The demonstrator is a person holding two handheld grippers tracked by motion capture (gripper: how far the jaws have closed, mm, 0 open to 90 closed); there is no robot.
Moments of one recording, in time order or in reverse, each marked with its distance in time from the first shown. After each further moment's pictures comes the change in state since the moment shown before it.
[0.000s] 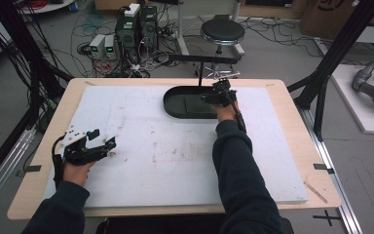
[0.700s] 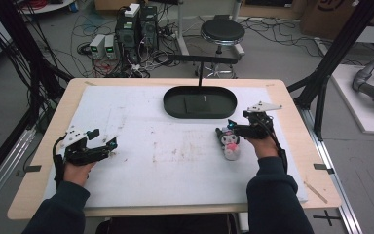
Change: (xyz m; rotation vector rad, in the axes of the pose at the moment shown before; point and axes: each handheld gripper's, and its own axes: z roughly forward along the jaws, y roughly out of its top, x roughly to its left) left arm -0.003 0.000 0.001 -0.011 -0.008 0.007; right arm -0.032 -0.101 -0.115 -0.153 0.072 -0.176
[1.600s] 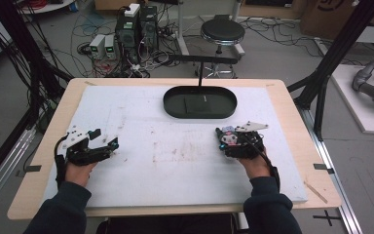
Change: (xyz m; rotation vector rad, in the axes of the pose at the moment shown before) left arm -0.006 0.002 0.000 0.003 0.001 0.018; right arm 0.044 -0.037 0.005 0.128 -0.002 -0.010
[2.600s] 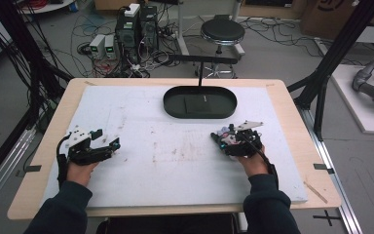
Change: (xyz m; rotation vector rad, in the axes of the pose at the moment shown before) left arm -0.001 -0.001 0.006 0.017 -0.006 -0.003; right arm -0.009 -0.002 0.021 0.073 -0.036 -0.016
